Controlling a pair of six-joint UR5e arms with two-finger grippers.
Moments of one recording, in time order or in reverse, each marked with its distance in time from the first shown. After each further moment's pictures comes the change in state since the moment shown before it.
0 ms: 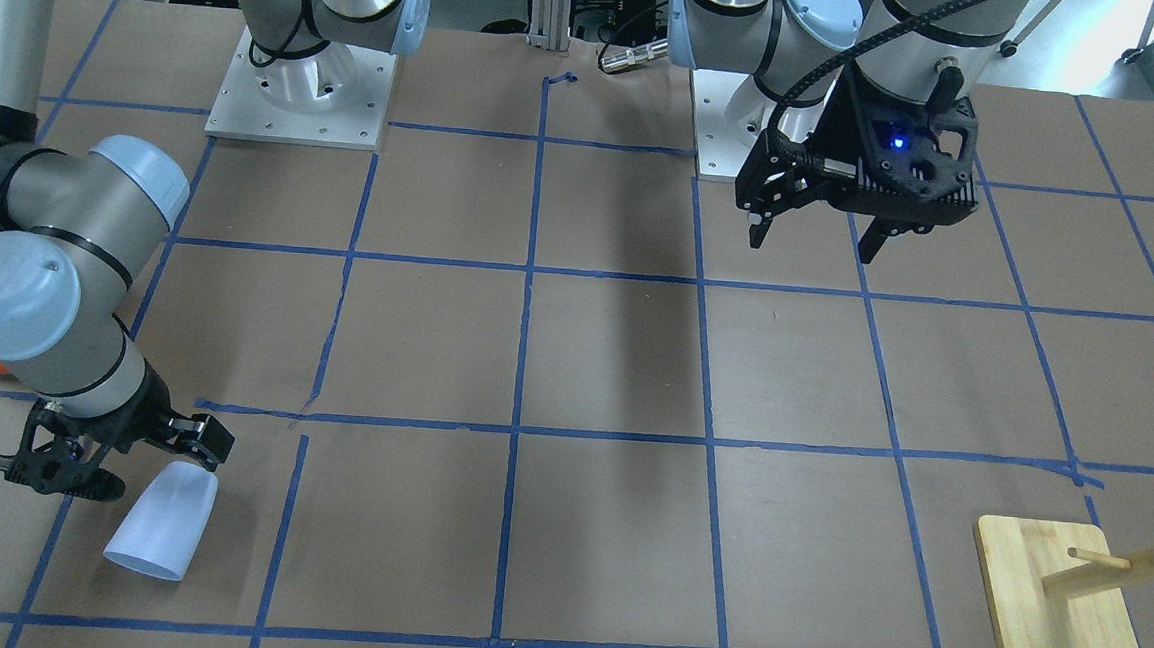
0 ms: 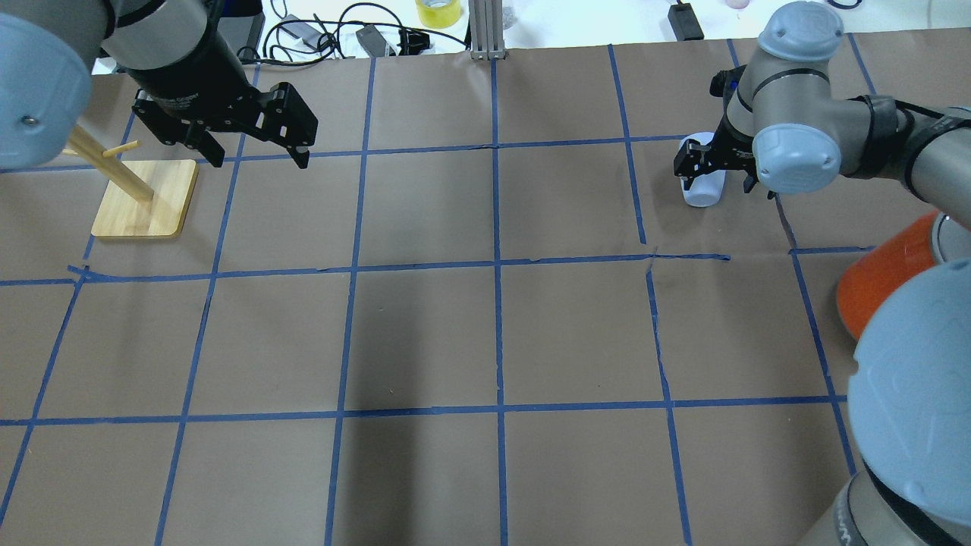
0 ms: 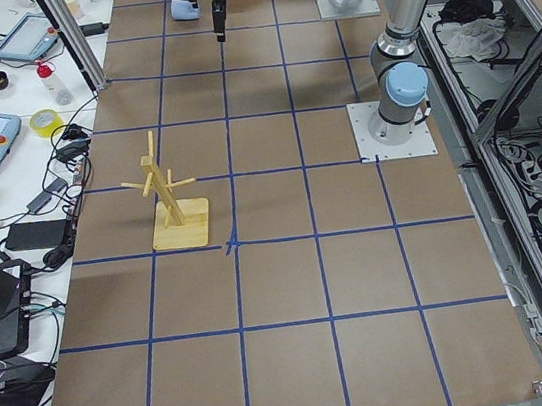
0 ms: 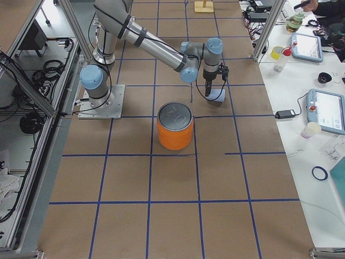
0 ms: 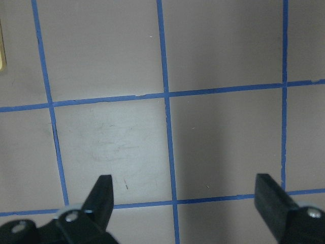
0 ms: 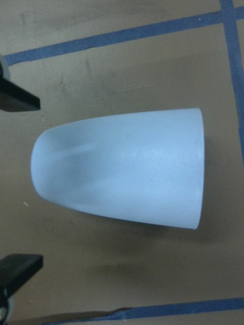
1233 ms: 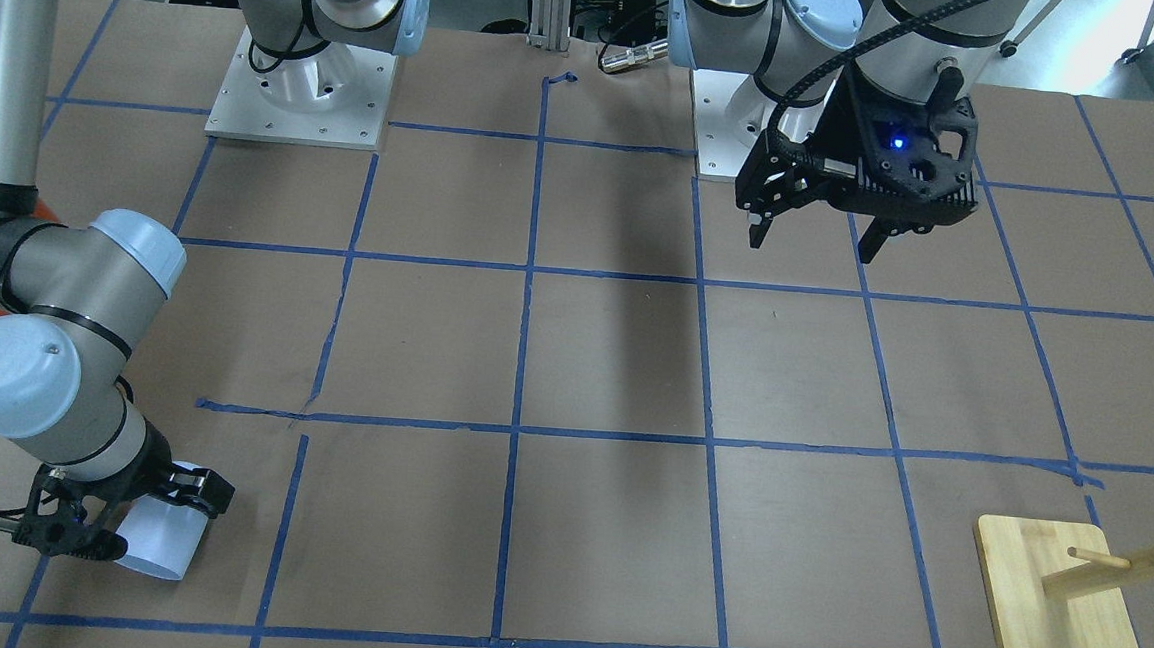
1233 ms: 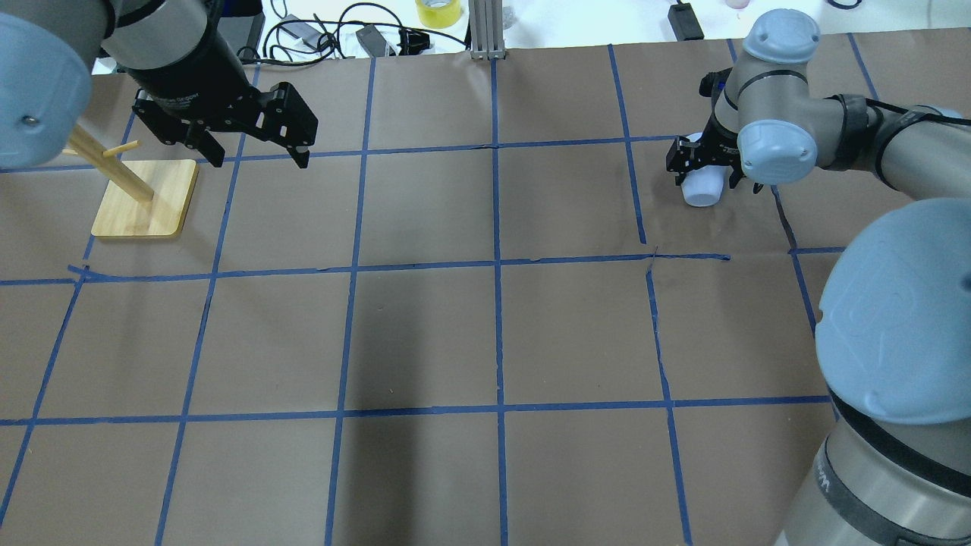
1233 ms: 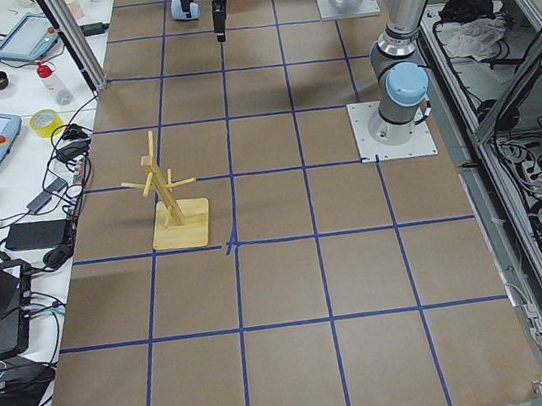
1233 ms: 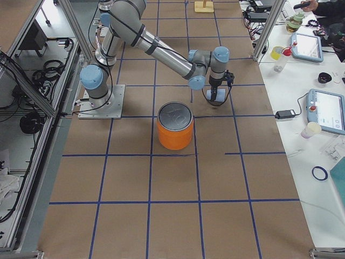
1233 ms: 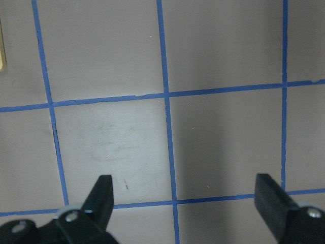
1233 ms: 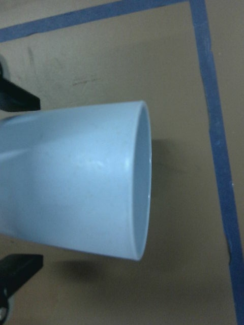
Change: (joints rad) left arm 0.000 0.000 0.000 0.000 0.000 0.000; right arm 0.000 0.111 -0.081 -0.024 0.017 0.001
